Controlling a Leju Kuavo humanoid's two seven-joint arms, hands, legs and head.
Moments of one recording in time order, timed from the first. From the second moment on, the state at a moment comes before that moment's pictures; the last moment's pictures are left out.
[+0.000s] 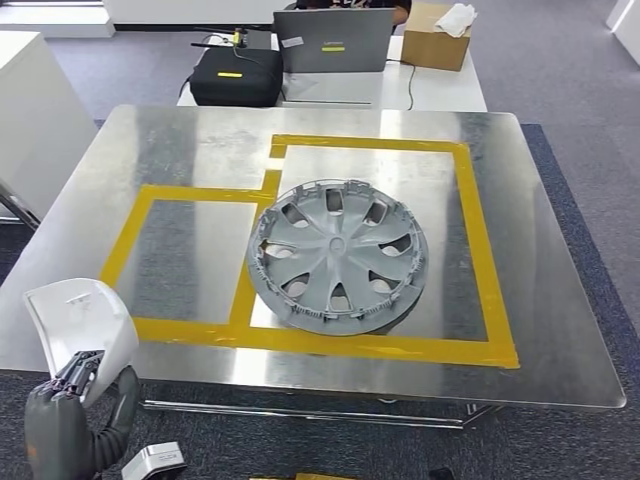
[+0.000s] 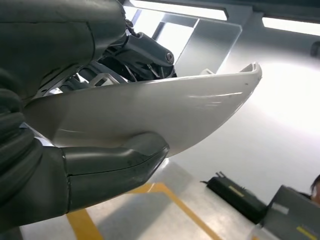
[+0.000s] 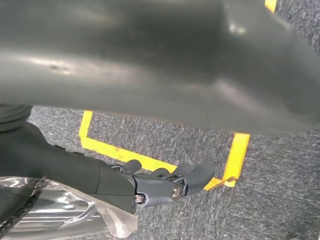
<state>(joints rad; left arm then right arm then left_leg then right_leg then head) 0.47 -0.06 -0.11 -2.05 -0.96 0.59 -0.24 -0.03 0.24 -1.13 -0.34 1.22 0.06 -0.35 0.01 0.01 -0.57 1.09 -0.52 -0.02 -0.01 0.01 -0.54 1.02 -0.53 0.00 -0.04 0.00</state>
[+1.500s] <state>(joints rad) -0.39 0.10 -0.19 -1.21 -1.29 0.17 -0.07 -0.43 0.23 -1.11 -0.23 1.10 0.04 -0.01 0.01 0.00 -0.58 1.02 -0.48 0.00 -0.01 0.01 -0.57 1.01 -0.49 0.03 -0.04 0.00</state>
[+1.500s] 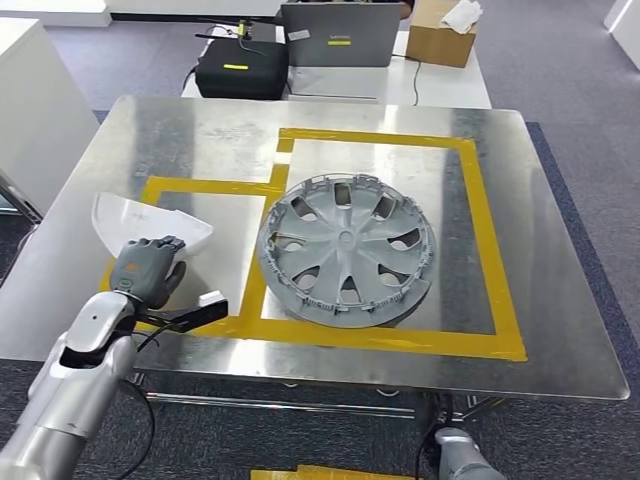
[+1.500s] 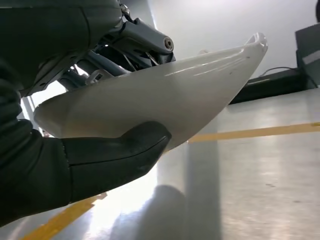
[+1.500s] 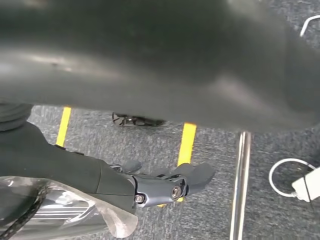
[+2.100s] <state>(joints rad) -0.48 0.00 -0.38 -1.05 -1.31 0.17 -0.01 -0.43 0.23 -1.07 -0.23 1.06 0.03 0.00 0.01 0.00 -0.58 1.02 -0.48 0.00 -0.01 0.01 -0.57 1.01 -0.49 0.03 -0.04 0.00</state>
